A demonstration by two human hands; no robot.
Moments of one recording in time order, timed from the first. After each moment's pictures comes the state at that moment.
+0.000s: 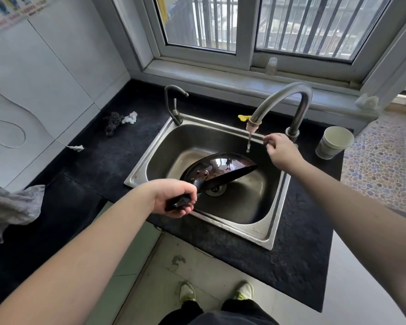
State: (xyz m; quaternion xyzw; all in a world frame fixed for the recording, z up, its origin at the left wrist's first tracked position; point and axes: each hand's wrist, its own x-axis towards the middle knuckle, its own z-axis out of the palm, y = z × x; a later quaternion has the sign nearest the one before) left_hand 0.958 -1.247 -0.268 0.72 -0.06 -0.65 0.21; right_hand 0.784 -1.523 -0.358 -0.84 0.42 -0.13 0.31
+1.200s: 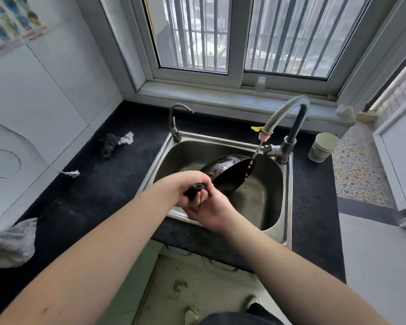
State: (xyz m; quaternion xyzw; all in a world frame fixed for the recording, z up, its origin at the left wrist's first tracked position) left_hand 1.005 -1.271 -0.268 0.69 -0.06 -0.68 0.25; right_hand 0.911 -1.283 -0.342 -0.08 0.37 -0.14 0.92
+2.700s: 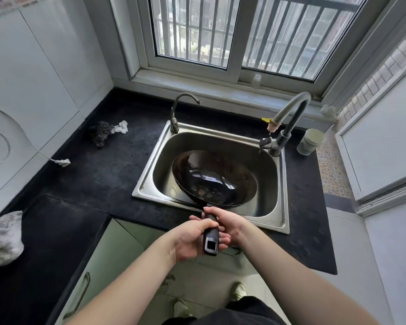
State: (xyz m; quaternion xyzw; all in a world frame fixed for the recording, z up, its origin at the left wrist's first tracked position) left_hand 0.976 -1.135 -0.325 0.48 0.01 -0.78 0.41; right_hand 0.885 -1.224 -0.367 -0.20 0.46 0.05 0.87
